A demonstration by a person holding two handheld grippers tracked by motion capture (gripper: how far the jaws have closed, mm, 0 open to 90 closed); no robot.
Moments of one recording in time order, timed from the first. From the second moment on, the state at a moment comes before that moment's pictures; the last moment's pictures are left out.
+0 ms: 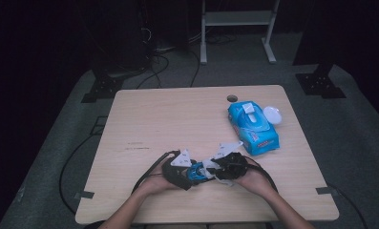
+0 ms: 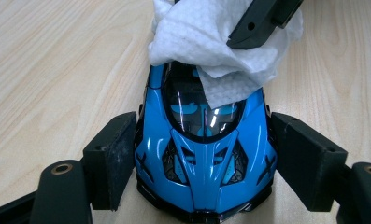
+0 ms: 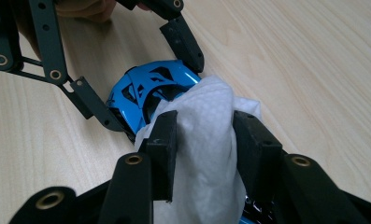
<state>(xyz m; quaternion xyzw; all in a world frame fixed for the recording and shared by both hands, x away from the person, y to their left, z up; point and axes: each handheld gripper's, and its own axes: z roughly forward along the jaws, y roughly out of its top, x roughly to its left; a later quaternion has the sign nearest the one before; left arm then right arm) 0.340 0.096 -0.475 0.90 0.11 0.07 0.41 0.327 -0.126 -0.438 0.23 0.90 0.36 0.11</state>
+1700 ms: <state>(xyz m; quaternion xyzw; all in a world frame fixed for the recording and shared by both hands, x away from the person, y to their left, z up) 0.338 0.093 -0.477 0.91 0.11 0.08 0.40 0.322 -0.172 -0.442 0.29 0.87 0.37 0.13</state>
